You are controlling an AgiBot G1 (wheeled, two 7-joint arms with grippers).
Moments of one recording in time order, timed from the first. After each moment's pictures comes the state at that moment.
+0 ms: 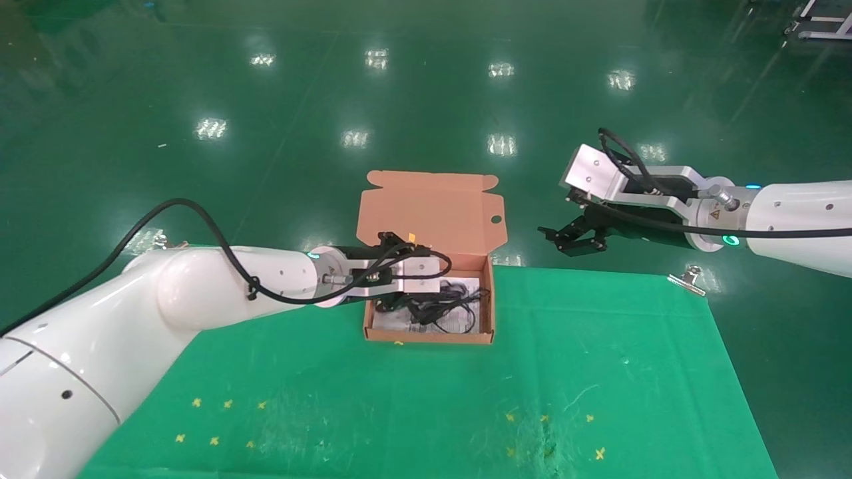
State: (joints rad) left arm -1.54 1.36 1.01 -0.66 1.85 0.62 0.01; right arm 1.66 -0.88 -0.98 0.98 -1.61 -0.72 0.28
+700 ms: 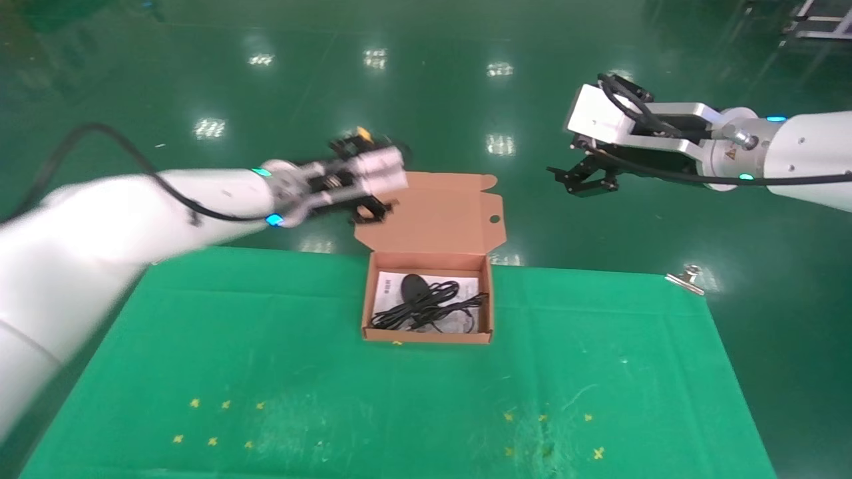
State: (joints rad) left arm -1.61 1.27 0.92 -0.70 1.78 0.59 -0.08; right arm 1.71 -0.87 -0.94 1.03 -1.65 -0.72 0.23
